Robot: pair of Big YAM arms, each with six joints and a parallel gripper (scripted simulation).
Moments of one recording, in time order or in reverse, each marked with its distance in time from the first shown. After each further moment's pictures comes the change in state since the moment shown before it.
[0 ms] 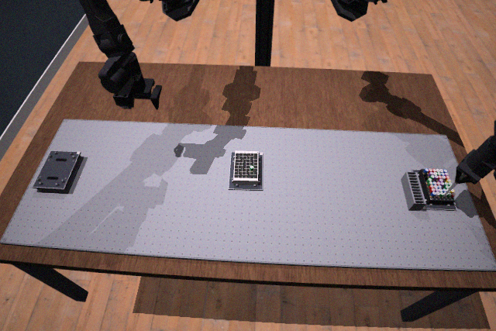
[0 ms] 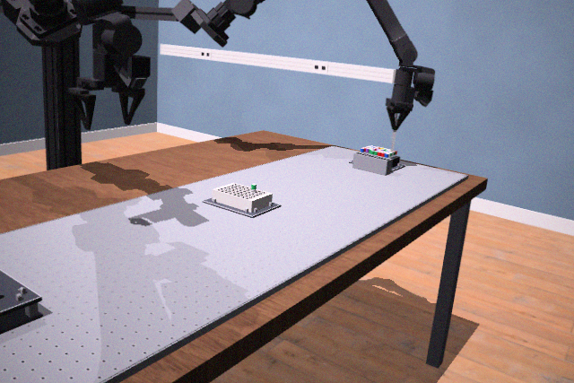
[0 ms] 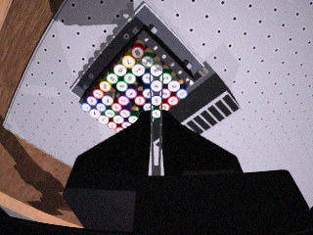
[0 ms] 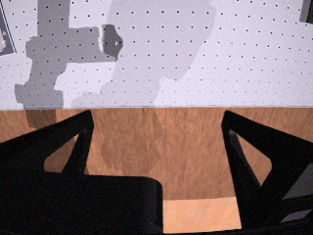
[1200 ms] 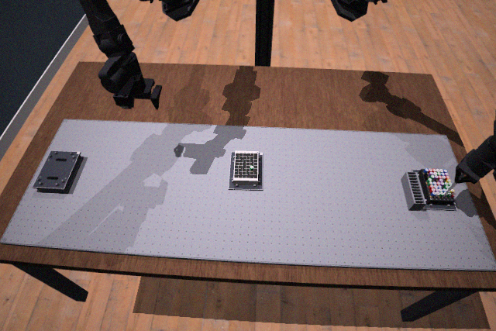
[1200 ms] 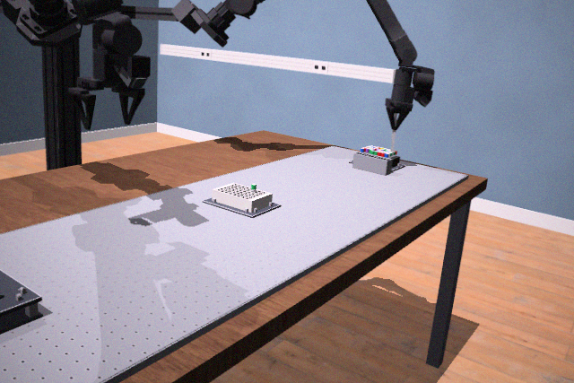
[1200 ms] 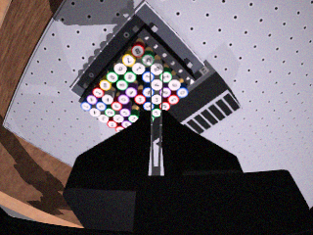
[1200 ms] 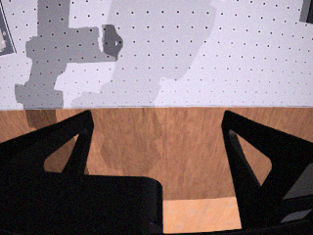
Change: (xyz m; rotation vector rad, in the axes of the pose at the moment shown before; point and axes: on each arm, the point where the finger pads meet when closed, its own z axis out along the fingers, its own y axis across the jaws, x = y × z) left arm 0.002 0.000 0.001 -0.001 0.002 0.000; right arm 0.000 0.000 0.000 0.000 0.000 0.000
